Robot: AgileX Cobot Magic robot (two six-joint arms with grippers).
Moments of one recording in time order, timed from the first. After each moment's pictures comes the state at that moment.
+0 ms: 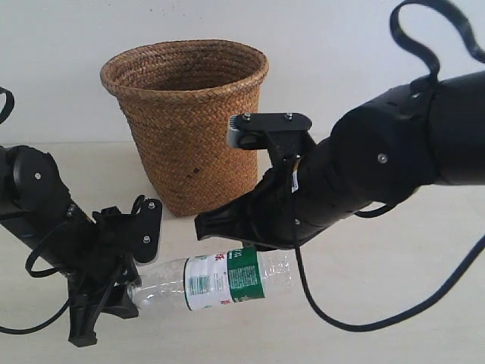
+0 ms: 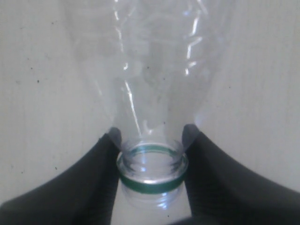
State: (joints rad) left arm -0.39 1.80 -0.90 -0.37 0.54 1.43; right arm 0.77 1.61 -1.02 0.03 0.42 0.37
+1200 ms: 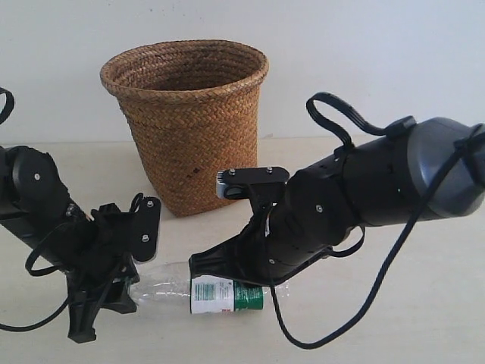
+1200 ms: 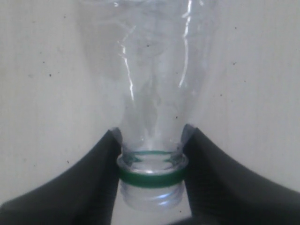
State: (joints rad) left arm -0.39 1.80 -0.90 -0.35 0.51 1.43; right arm 0.78 1.83 -1.03 0.08 0.33 0.37
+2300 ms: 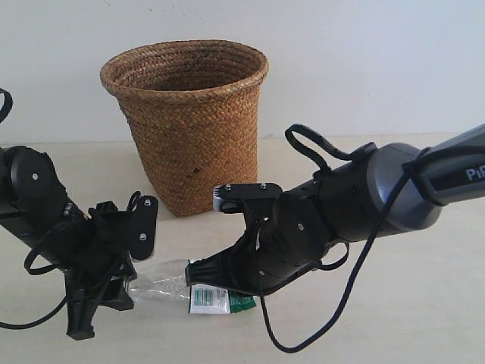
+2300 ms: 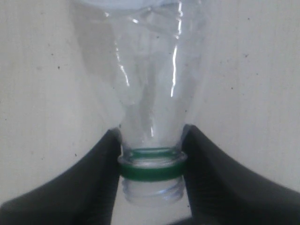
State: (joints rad) left arm -0.38 1.80 -0.90 -0.34 0.50 1.43; right arm 0.78 1.96 -1.05 0.10 0.26 0.38
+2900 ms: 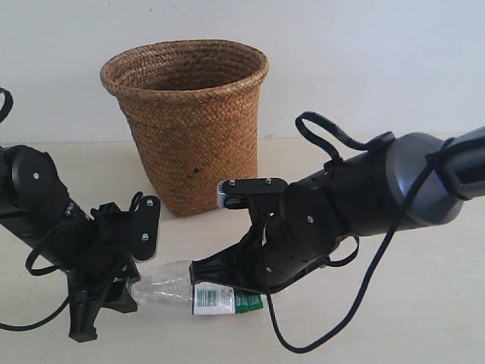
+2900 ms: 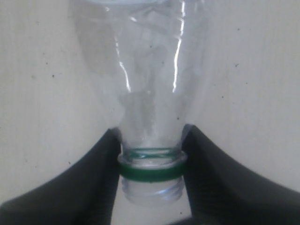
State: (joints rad) left arm -0.38 1.80 -0.90 -0.36 0.51 1.44; right arm 0.78 1.88 -1.04 0.10 0.29 0.37
